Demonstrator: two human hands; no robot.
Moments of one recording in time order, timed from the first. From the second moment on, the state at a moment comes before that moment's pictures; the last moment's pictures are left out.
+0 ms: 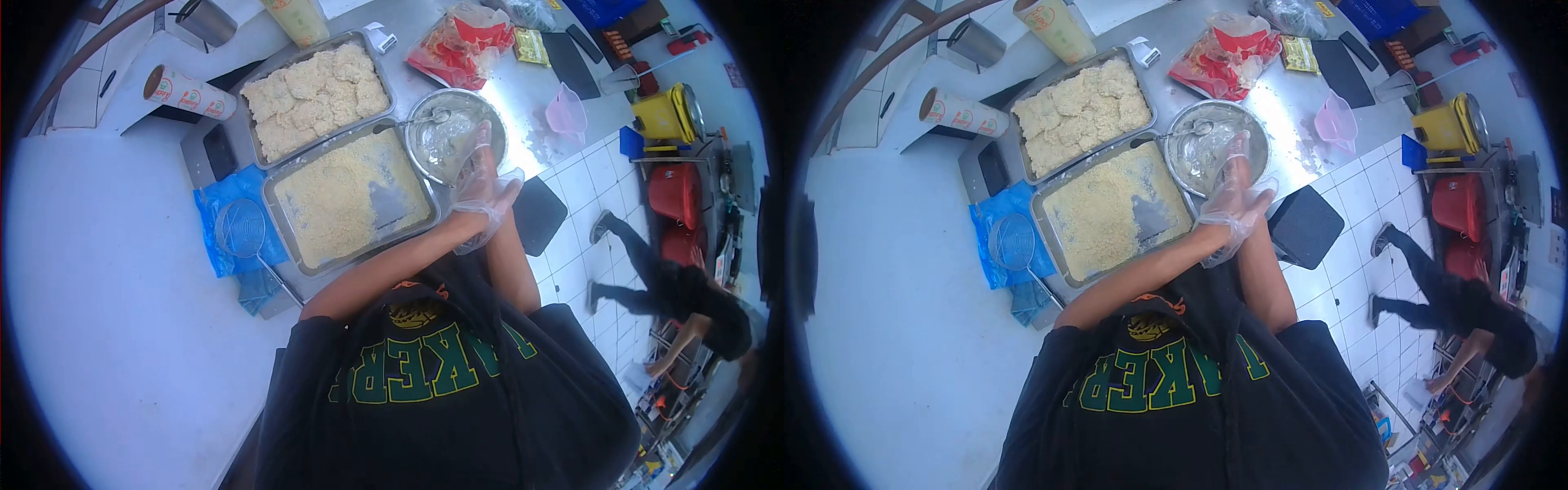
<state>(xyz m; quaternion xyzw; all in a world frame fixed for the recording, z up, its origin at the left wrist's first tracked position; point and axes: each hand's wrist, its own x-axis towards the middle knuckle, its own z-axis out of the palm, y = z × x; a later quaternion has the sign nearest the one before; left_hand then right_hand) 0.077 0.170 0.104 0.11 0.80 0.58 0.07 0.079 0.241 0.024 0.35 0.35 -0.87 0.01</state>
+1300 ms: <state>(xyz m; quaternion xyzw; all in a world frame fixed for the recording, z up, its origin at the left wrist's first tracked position) 0.052 0.084 0.093 0.30 0.87 0.36 -0.14 0.030 0.207 -0.018 0.32 0.45 -0.83 0.01</state>
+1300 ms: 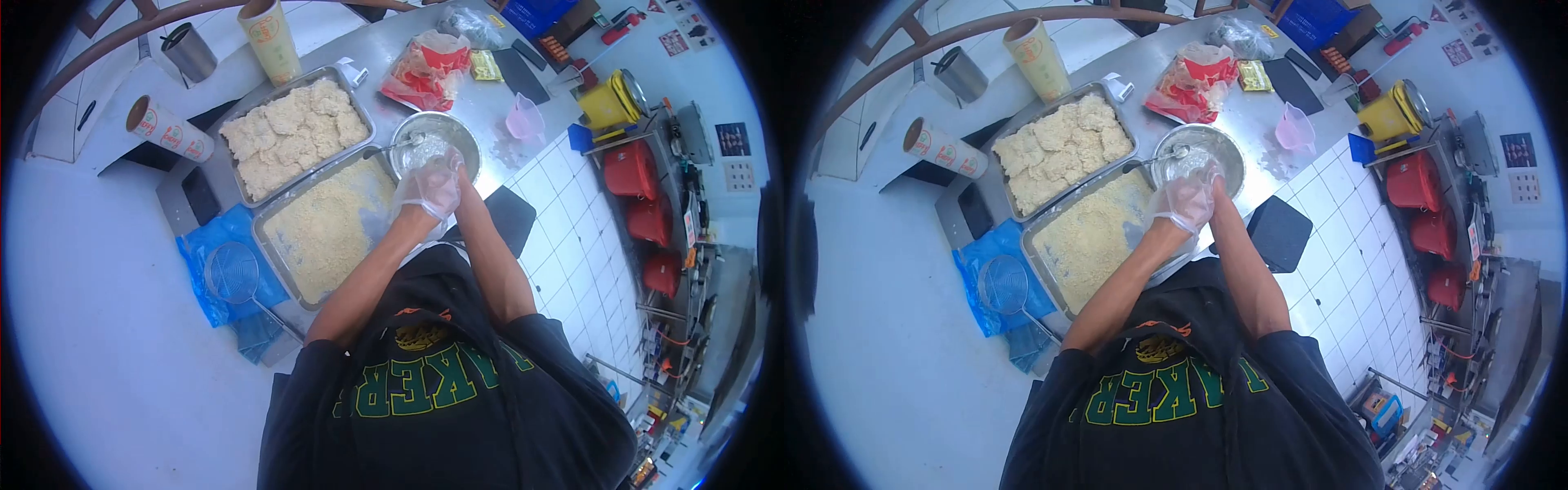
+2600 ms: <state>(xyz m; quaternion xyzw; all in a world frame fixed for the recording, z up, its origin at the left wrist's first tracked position) -0.074 0.093 0.094 -0.19 0.59 0.77 0.14 -0.219 0.344 0.141 -0.07 0.75 -0.65 0.07</state>
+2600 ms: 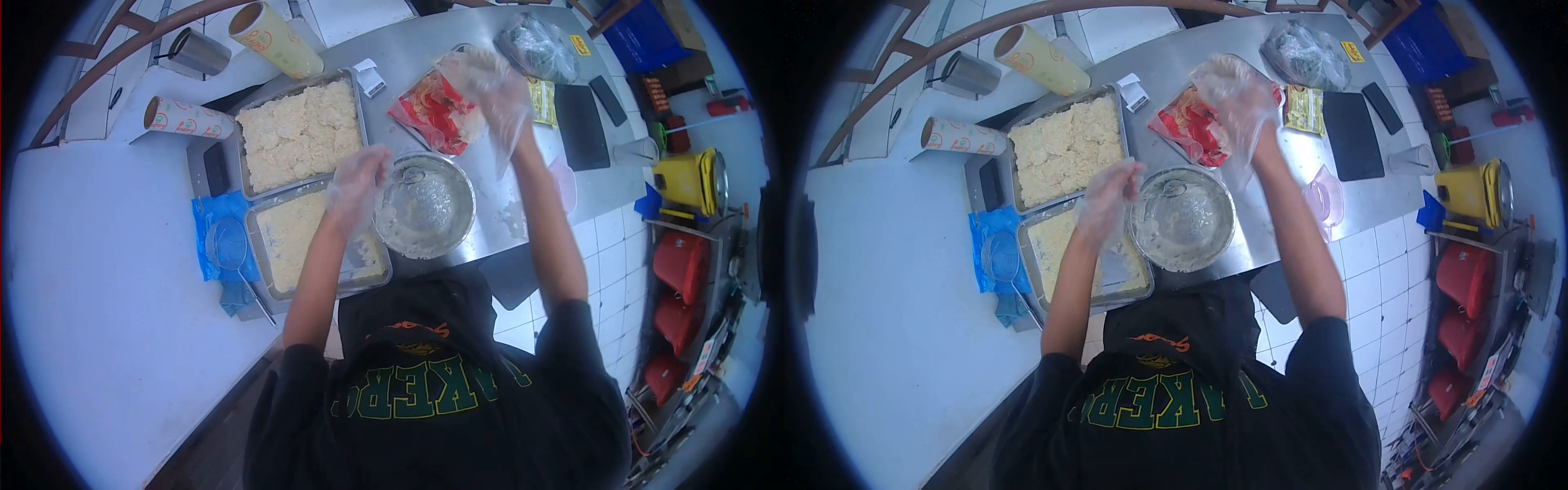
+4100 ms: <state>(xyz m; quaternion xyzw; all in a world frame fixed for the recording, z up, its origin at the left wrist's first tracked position) -0.181 0.140 0.039 -0.24 0.36 0.89 0.15 -0.277 0.333 0.096 -0.24 0.93 -0.27 0.08</state>
